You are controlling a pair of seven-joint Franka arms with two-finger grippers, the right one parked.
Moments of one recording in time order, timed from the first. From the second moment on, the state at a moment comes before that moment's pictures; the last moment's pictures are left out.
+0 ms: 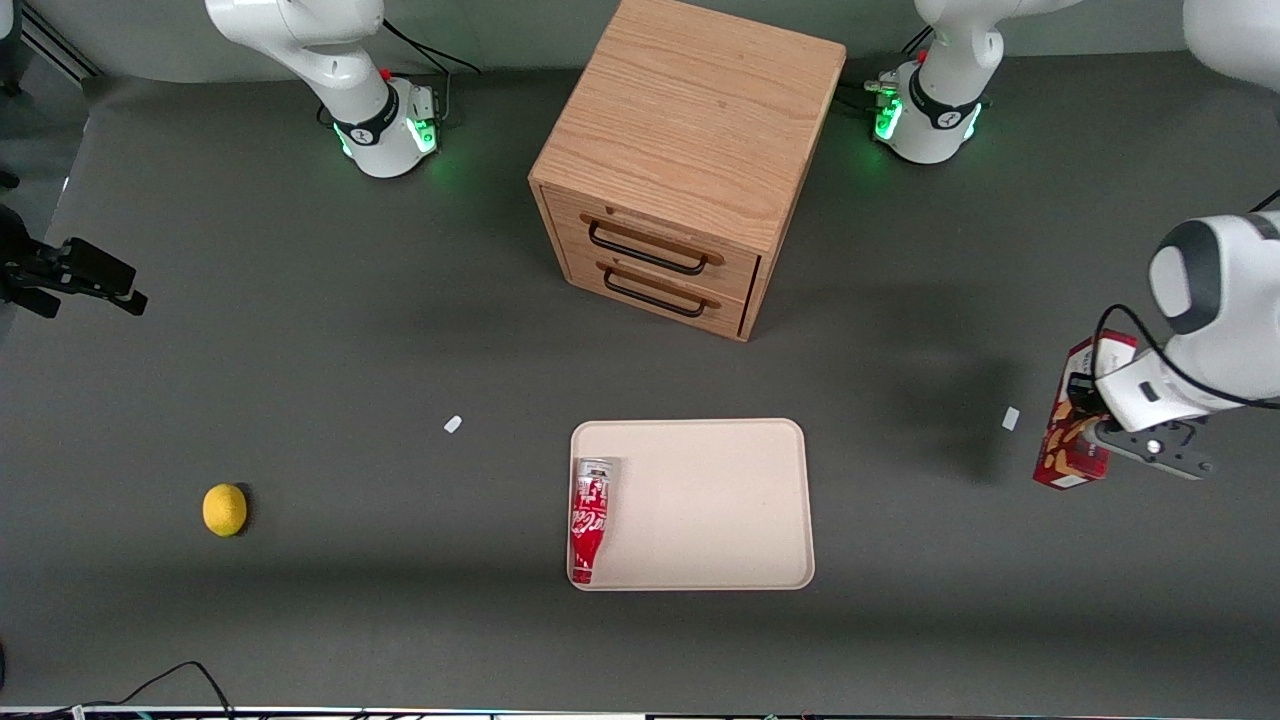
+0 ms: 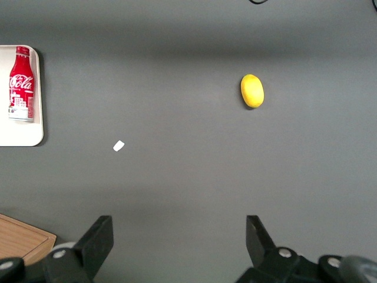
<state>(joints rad) 0.14 0.29 -0.06 -1.78 0.07 2.02 0.45</state>
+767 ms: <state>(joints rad) -0.02 0.35 -0.14 -1.36 -0.04 1.62 0.00</state>
